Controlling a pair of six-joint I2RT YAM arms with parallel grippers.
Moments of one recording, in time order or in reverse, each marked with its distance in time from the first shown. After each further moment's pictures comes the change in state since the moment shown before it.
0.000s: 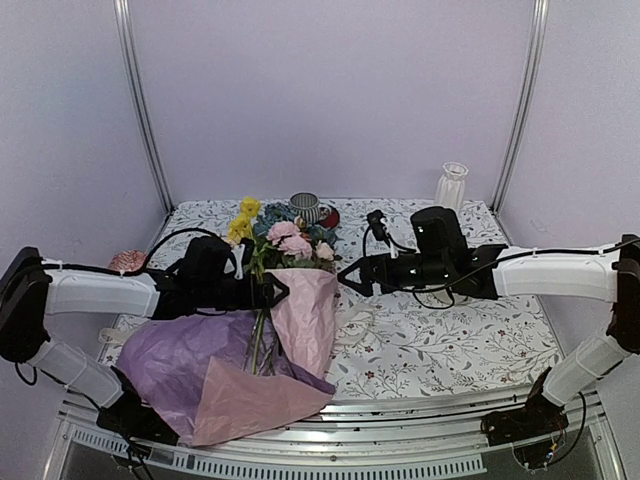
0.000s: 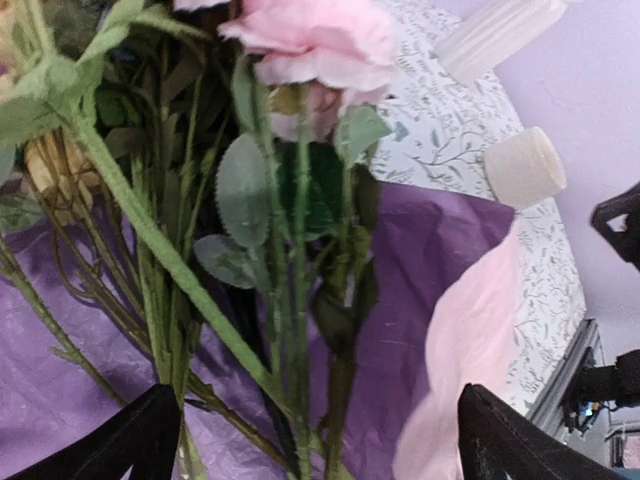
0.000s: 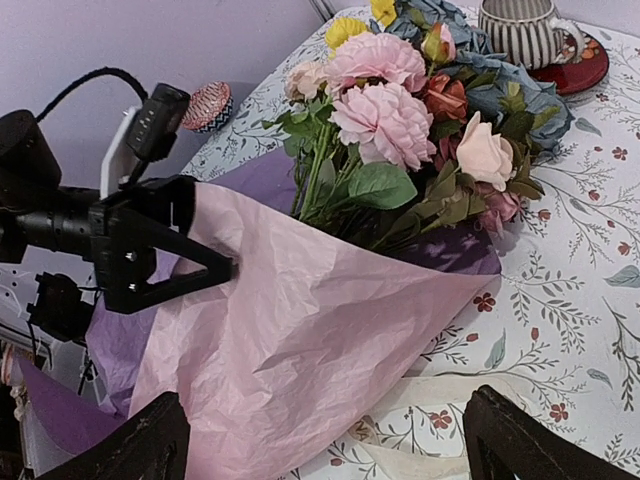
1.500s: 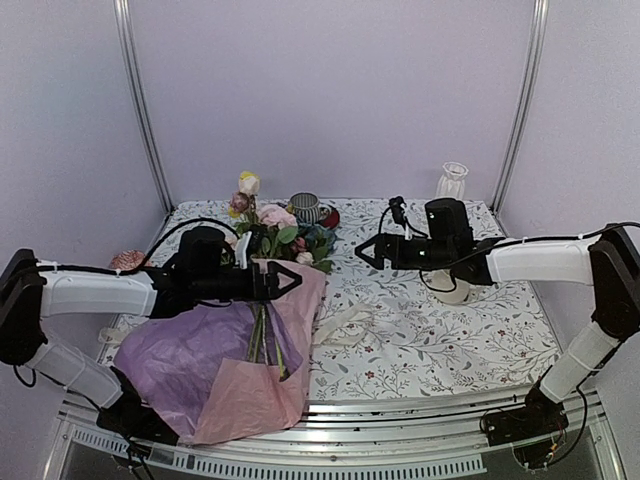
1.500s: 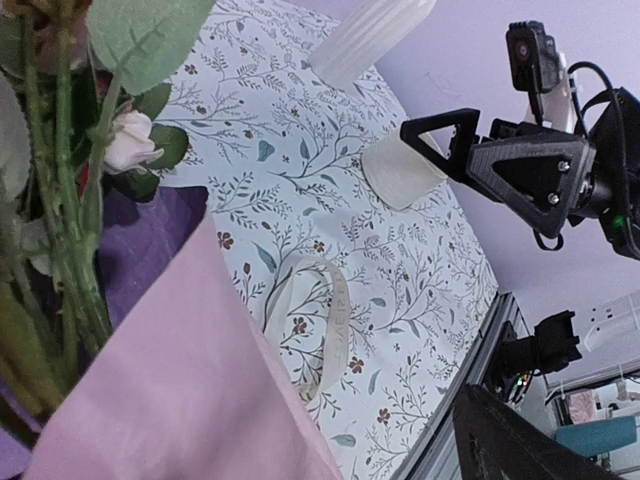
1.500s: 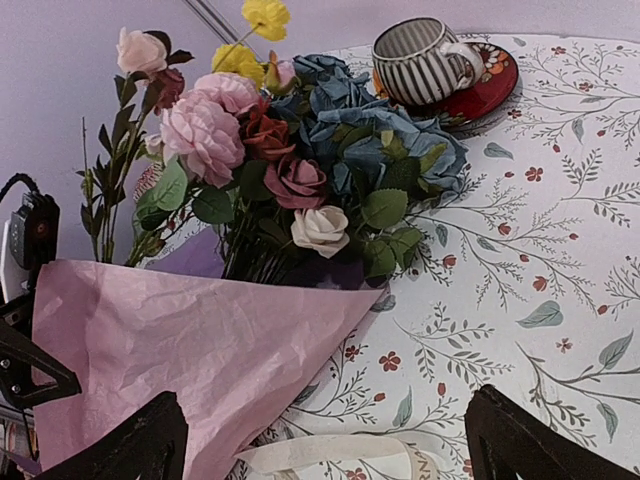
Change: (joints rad) left arm -0.008 -0.046 0.004 0.154 0.203 -0.014; right arm -0.181 0.113 0.011 0.138 -0.037 0.052
